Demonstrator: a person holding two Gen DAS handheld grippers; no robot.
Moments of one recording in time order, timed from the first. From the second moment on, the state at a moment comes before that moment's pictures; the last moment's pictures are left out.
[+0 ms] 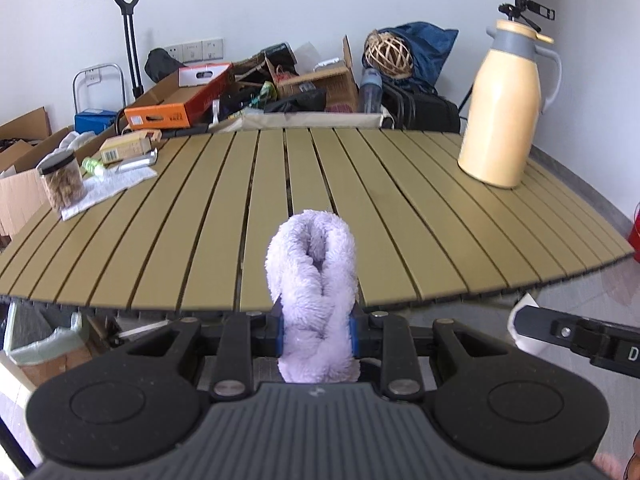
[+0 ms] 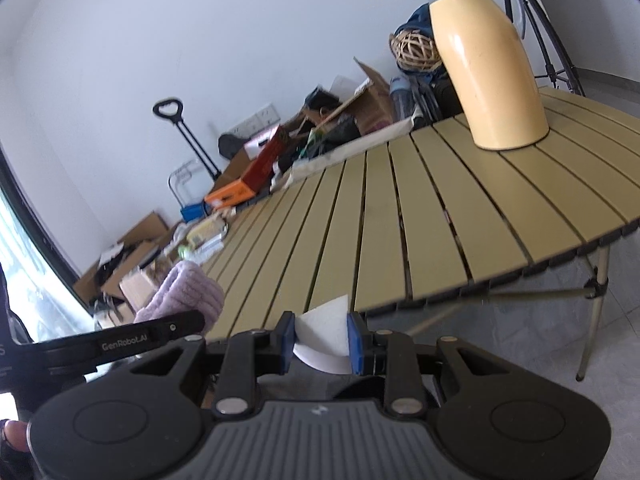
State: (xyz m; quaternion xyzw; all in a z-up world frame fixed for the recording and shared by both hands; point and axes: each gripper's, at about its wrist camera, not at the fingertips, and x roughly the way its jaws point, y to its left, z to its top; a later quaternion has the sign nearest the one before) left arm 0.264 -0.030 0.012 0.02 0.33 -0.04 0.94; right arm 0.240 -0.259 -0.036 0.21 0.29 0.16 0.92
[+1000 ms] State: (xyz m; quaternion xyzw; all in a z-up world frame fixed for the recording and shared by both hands) left arm 0.210 -0.009 -0.114 0.02 0.45 -0.02 0.89; right arm 0.193 -0.189 -0.140 0.08 0.44 0.16 0.88
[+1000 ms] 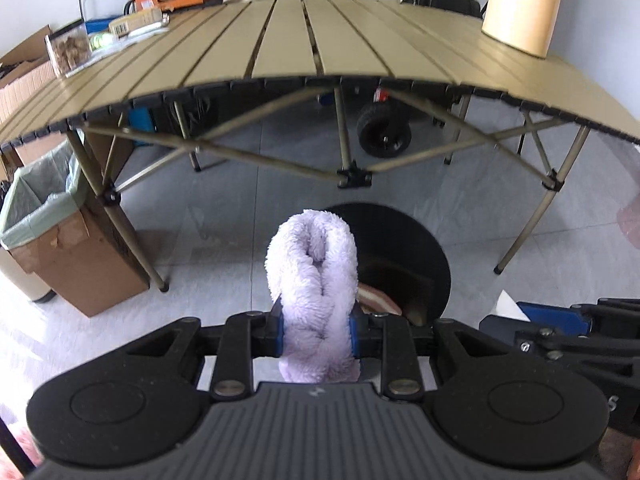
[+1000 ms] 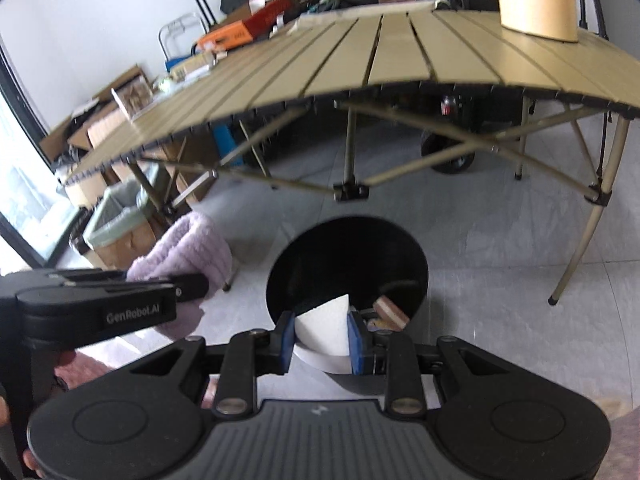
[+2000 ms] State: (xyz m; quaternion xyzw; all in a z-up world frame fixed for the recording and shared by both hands) left arm 0.264 0.011 -0.189 -0.02 0.54 0.01 0.84; right arm 0.236 -0.177 -0.196 0.03 0.51 0.13 0.85
